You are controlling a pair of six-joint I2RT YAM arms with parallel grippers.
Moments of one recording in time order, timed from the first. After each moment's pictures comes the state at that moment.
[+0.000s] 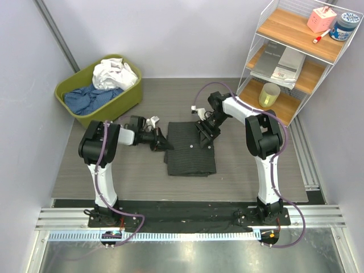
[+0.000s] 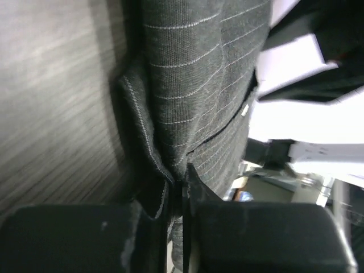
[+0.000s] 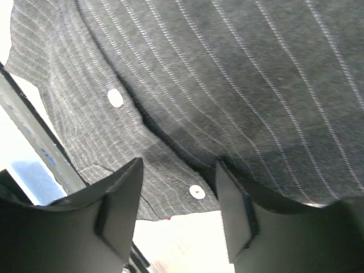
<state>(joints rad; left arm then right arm) -0.21 2.03 0.89 0.25 1.01 -0.69 0.37 2.20 1.70 -1.05 -0.63 -0.41</state>
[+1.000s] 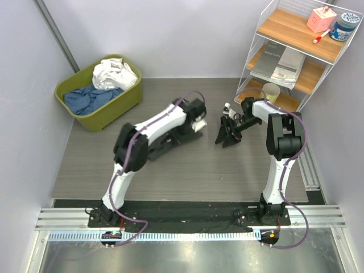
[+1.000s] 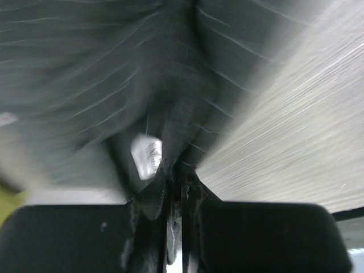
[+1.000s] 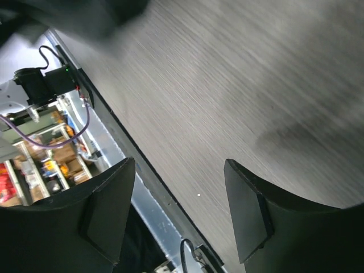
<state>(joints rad) -0.73 2.18 1.98 -1.27 -0.17 0.23 0.07 2.07 1.45 -1.01 -0.88 -0.20</state>
